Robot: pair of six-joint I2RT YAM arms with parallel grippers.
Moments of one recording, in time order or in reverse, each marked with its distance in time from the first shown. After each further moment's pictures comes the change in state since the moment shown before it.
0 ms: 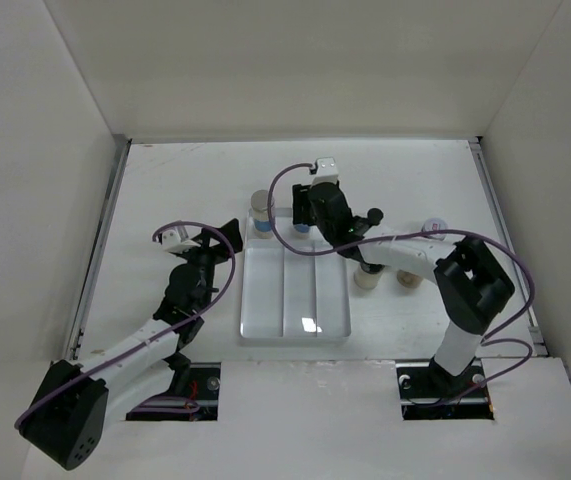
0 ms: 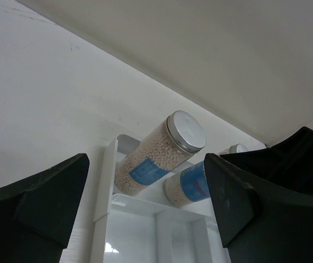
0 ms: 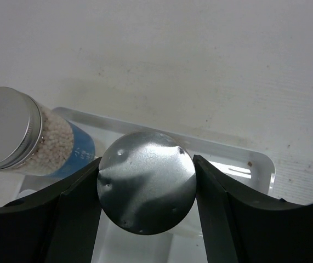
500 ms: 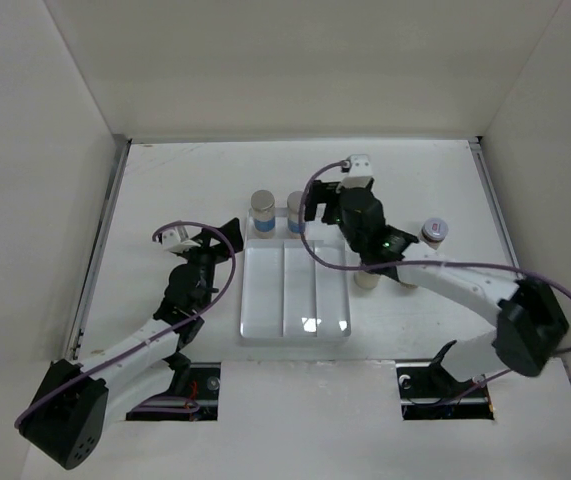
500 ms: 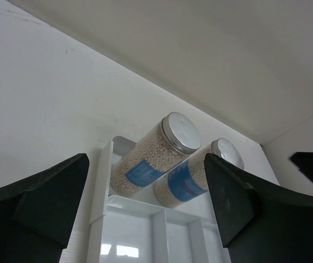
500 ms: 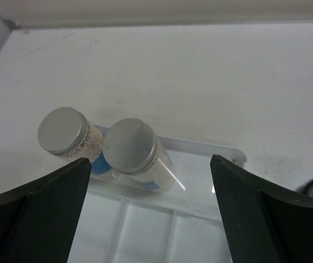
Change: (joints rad) left arm -0.001 0.009 0.000 0.019 0.007 0.001; right arm 0.023 -0.273 -0.121 -0.005 0.048 0.025
